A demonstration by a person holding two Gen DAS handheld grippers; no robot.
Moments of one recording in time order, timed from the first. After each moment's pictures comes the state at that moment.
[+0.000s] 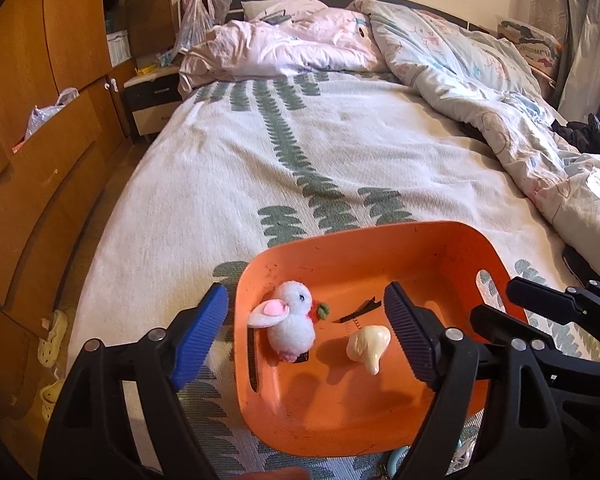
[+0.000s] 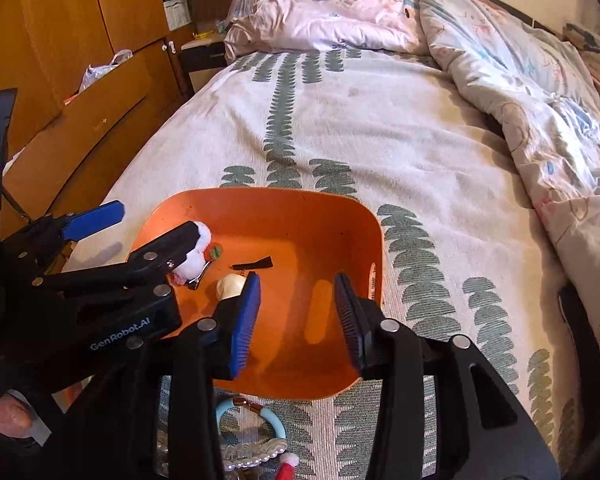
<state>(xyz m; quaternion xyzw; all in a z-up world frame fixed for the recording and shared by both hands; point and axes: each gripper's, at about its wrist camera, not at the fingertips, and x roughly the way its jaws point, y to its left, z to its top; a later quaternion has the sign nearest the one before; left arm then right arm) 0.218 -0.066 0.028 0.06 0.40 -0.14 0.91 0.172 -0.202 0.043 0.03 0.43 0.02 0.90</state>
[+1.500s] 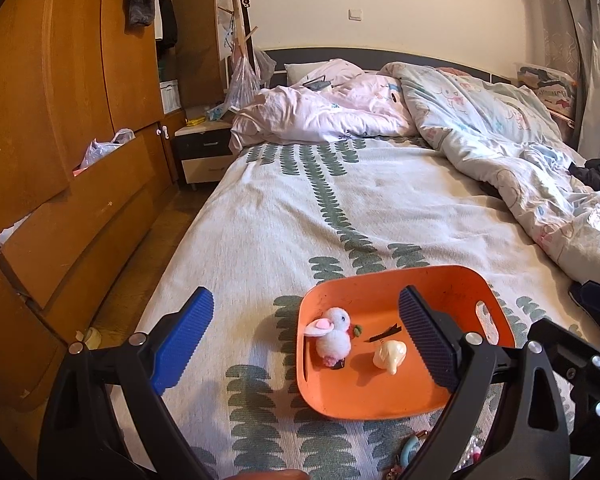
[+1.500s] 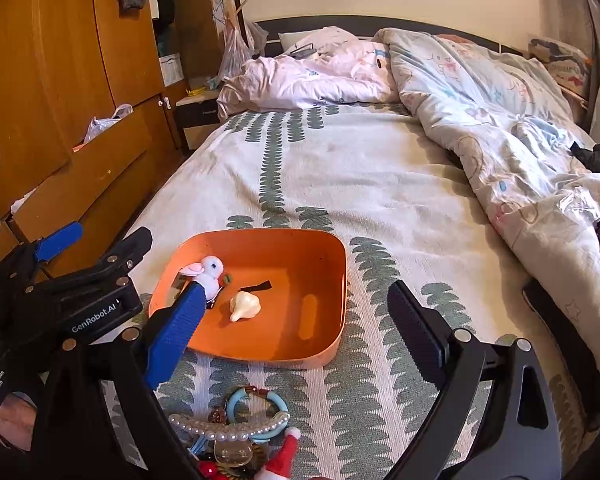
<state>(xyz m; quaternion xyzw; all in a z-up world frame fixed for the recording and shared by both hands) 0.161 -0.039 0.073 0.05 0.29 -0.07 0.95 0.107 -0.203 0.092 0.05 0.34 -0.01 0.94</state>
